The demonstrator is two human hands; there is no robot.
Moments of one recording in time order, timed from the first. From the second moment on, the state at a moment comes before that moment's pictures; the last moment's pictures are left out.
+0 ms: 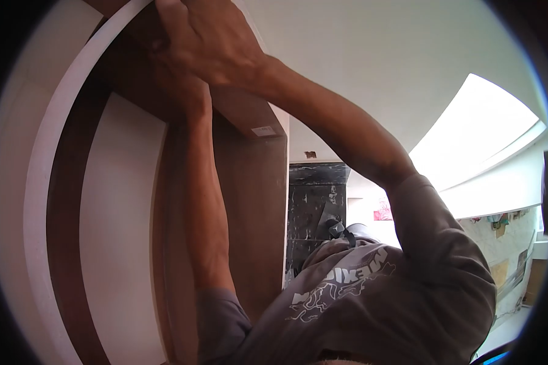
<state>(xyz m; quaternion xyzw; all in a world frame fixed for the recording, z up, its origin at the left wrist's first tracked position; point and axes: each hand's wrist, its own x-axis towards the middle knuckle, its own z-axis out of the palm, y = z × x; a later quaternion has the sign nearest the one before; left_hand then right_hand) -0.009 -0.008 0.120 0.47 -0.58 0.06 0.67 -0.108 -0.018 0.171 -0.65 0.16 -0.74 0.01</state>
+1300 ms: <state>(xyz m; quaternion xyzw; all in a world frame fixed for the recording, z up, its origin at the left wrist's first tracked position) -0.030 0.004 0.141 0.42 -0.64 0.12 0.64 -0.125 0.000 0.181 -0.70 0.18 -0.69 0.04</state>
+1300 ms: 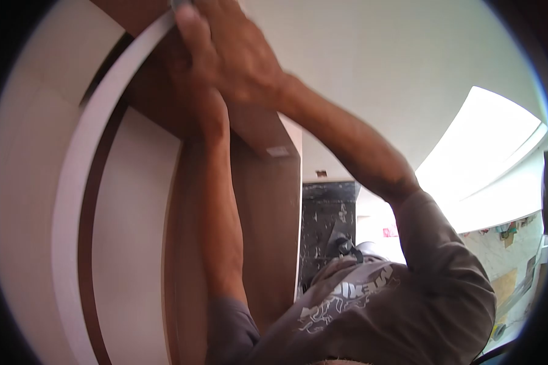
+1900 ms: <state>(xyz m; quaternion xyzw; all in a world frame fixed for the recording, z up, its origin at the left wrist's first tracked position) -0.029 0.005 0.126 0.40 -0.54 -0.07 0.74 -0.142 -0.012 0.178 -0.69 0.19 -0.70 0.10</state>
